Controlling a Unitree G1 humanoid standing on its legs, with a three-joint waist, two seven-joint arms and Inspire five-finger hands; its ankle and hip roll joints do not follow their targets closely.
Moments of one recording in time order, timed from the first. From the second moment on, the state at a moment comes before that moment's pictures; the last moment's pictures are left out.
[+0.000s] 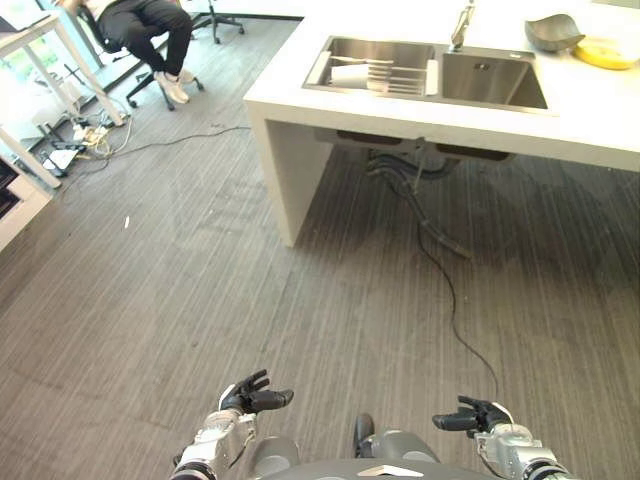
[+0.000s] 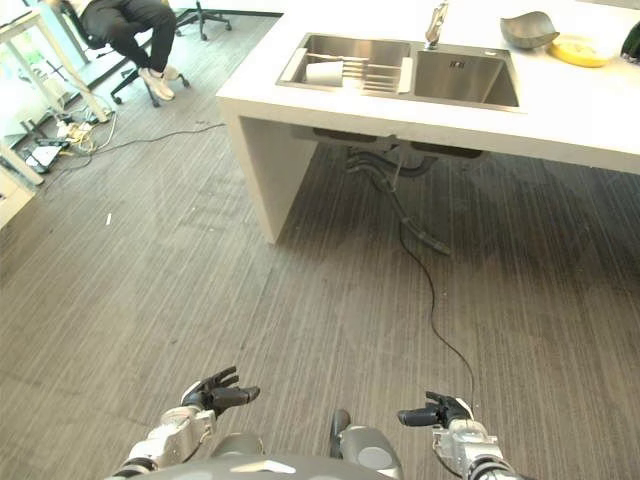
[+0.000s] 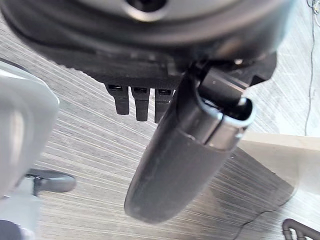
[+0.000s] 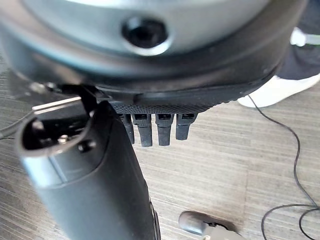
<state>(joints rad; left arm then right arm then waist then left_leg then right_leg) -0.04 0.24 -0.17 0.85 -0.50 0.05 0.05 -0.07 -0.35 0.15 1.14 0.28 0.06 -0.01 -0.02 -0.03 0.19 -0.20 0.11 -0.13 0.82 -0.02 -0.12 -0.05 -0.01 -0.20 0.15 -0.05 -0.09</state>
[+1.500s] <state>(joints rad) -0.21 0.47 -0.04 -0.09 -0.23 -0.14 0.24 0.10 -0.26 0.22 1.15 0.19 -0.02 -0.01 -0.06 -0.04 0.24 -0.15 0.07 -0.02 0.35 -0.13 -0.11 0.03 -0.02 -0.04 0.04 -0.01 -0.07</state>
